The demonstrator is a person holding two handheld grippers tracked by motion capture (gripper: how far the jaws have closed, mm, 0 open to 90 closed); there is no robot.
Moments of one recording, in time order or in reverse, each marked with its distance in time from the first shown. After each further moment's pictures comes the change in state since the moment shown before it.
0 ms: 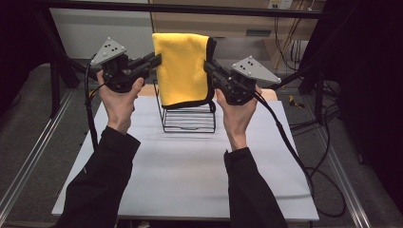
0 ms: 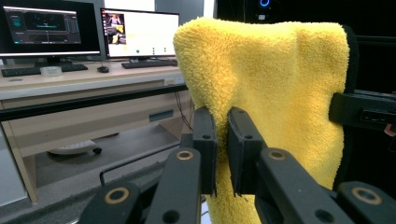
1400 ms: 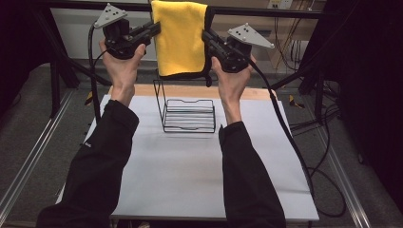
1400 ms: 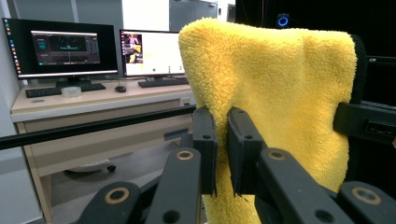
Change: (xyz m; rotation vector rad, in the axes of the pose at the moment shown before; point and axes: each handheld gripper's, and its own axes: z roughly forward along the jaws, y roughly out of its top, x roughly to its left) left arm 0.036 0.038 0.044 -0.055 0.048 -0.001; right arm -0.032 0.030 0.057 -0.054 -0.029 -0.011
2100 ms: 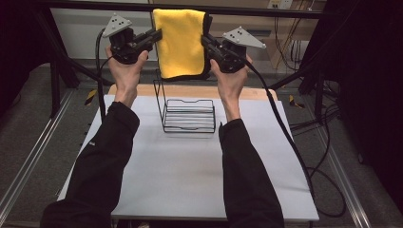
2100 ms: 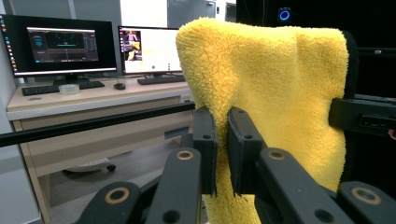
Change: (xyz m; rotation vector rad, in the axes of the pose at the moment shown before) left arm 0.014 -0.030 0.016 0.011 -0.014 0.022; right arm -0.014 -0.025 0.017 0.063 0.004 -0.042
